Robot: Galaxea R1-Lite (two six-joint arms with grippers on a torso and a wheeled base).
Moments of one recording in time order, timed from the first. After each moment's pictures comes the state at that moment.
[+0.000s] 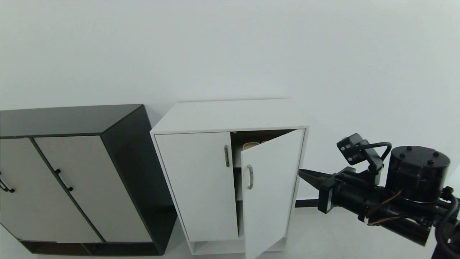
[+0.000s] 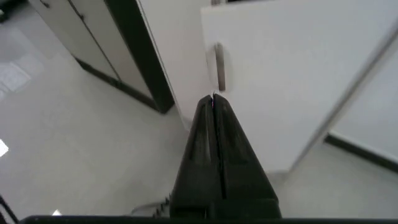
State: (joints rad) left arm 0.00 0.00 0.00 0.00 0.02 0.00; right arm 0.64 1.68 -0.50 -1.02 0.04 0.13
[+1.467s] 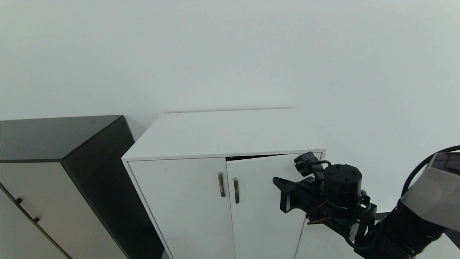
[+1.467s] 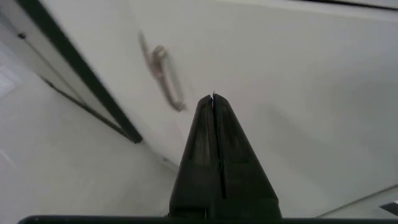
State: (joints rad) left arm 0.00 0.00 0.00 0.00 0.01 0.00; right arm 0.68 2.08 -0.63 -1.27 -0.03 0.15
